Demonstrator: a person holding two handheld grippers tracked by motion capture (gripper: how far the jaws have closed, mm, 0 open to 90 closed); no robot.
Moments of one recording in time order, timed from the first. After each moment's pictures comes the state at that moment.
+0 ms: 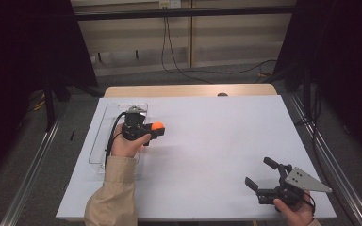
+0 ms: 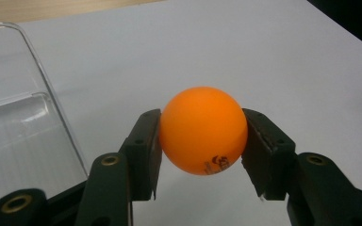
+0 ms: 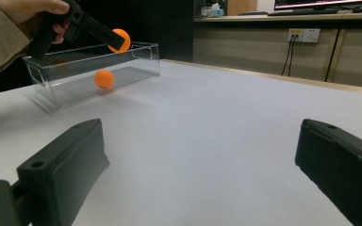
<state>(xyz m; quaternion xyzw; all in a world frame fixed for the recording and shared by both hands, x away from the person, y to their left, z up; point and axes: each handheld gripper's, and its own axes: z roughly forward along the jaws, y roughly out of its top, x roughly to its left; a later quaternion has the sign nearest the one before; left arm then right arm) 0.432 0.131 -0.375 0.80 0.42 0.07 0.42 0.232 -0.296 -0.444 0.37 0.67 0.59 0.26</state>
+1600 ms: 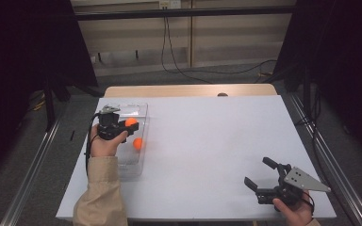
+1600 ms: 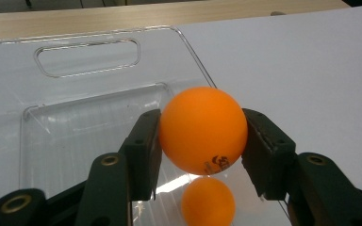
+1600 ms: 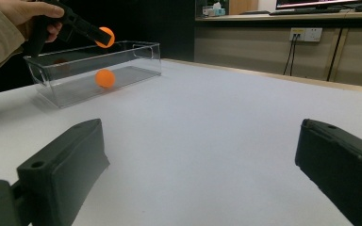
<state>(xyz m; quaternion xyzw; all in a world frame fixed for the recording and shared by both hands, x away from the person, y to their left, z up) 0.437 0.196 -0.377 0.75 0.49 0.16 0.41 0.233 -0.294 -0.444 0.37 0.67 0.59 0.26</state>
